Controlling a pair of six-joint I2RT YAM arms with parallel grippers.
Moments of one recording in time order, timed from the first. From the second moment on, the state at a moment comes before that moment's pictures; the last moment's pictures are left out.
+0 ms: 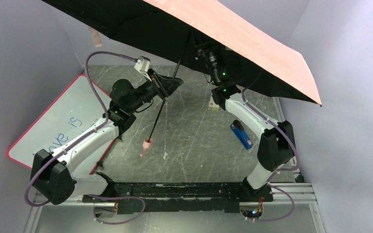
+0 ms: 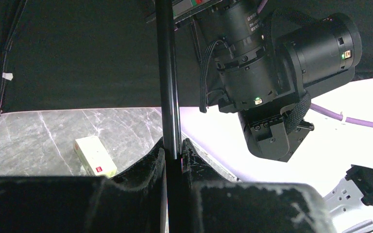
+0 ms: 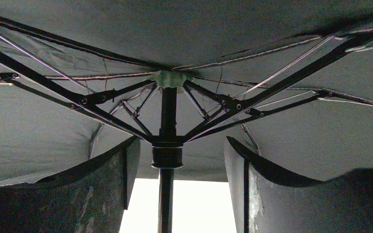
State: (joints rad) left arm -0.61 1.28 1.00 0.52 0.34 -0.59; right arm 0.51 1.65 1.38 0.92 0.14 1.08
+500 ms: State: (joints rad) left arm -0.61 1.28 1.00 0.51 0.32 -0.59; right arm 0.51 1.67 1.39 0.93 0.12 1.11
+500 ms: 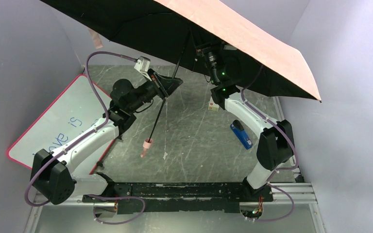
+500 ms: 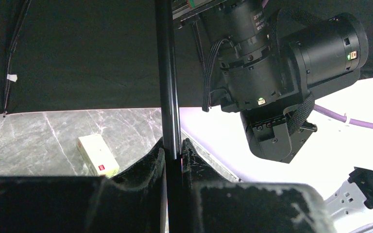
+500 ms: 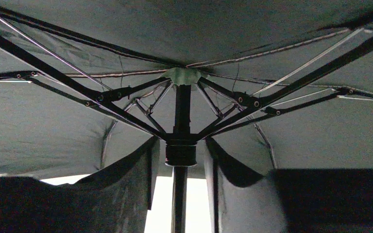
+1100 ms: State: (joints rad) left arm -0.61 1.28 1.00 0.49 0.32 -0.57; right arm 0.51 1.64 1.34 0.93 0.10 1.08
